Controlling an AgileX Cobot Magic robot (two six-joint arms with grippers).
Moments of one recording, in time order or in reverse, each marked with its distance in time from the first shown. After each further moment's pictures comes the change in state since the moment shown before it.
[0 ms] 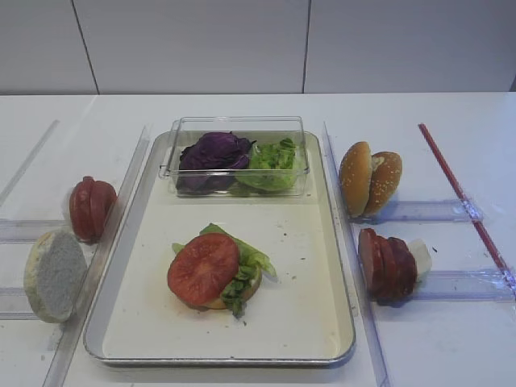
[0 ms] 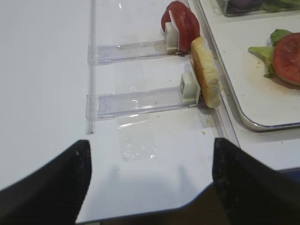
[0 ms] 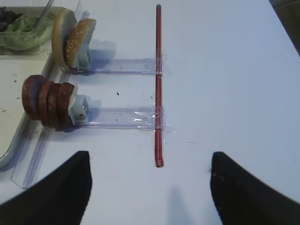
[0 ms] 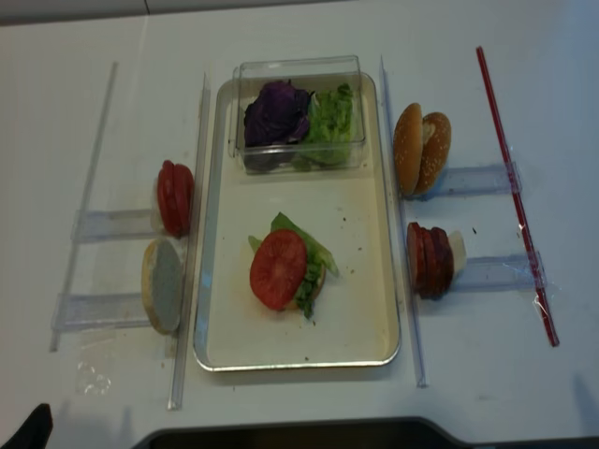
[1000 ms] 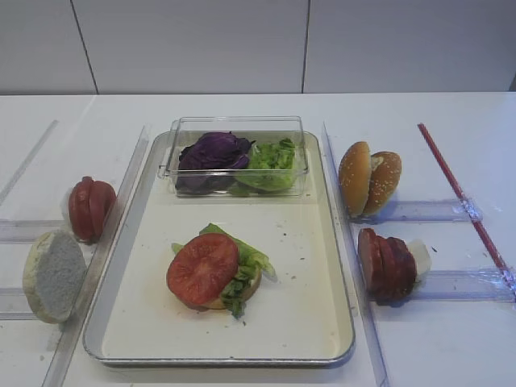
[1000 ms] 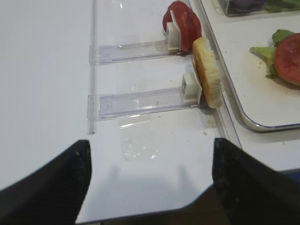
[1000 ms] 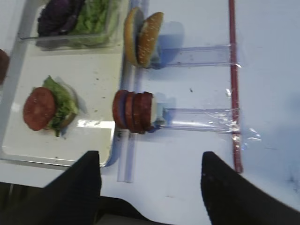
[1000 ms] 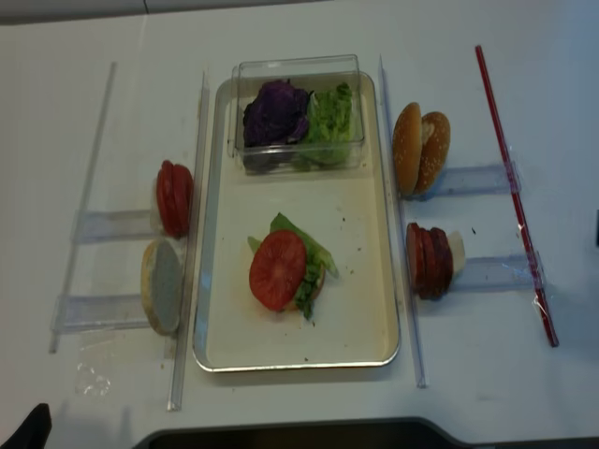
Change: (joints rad) left arm 0.000 0.000 0.000 0.005 0.000 -0.004; right arm 0.000 0.690 -0.472 0.243 0.138 -0.010
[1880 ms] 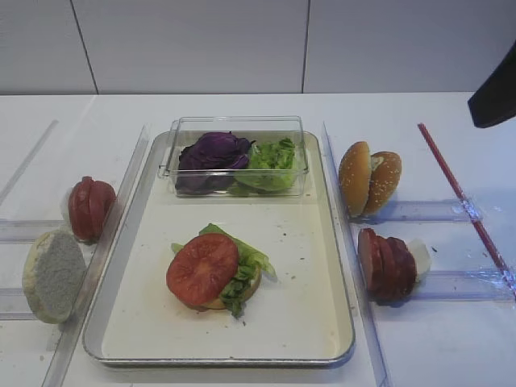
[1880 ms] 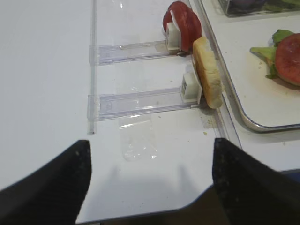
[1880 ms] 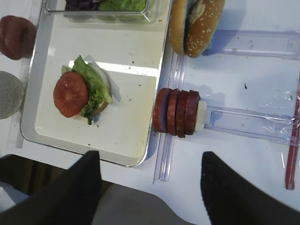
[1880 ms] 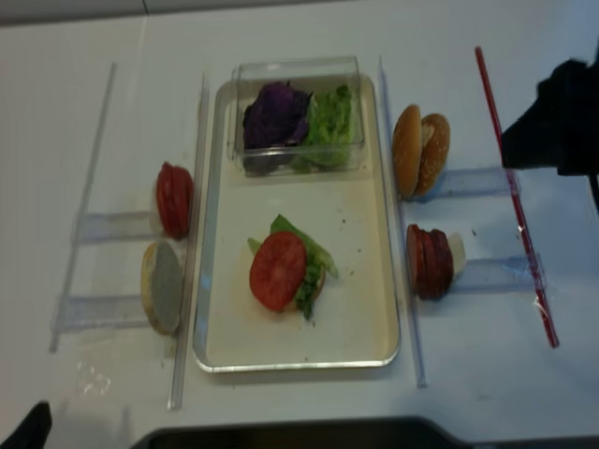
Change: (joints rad) left arm 0.000 0.000 0.000 0.002 0.000 -0.001; right arm 0.223 0.387 -0.196 0.024 -0.007 0.110
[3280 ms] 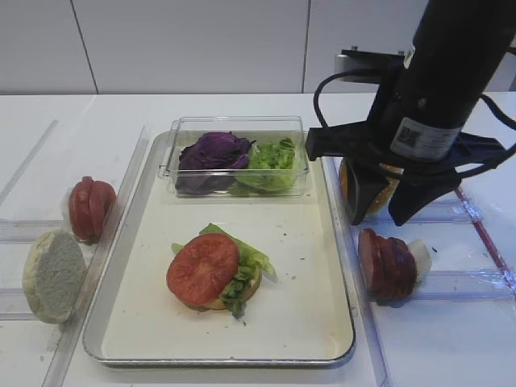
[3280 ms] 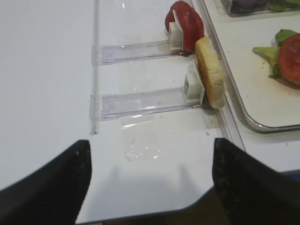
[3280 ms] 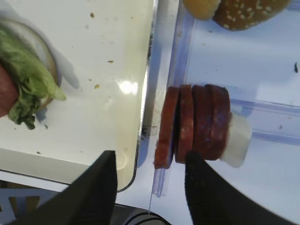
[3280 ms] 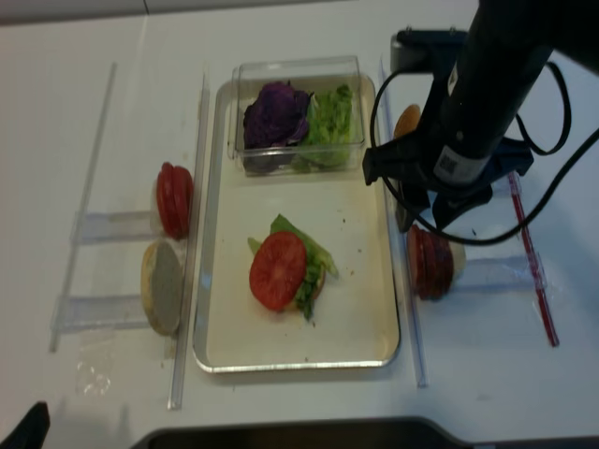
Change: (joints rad) left arm 0.000 0.000 0.000 0.007 0.000 -0.002; right arm 0.324 0.528 -0.124 -0.206 -0.027 0.270
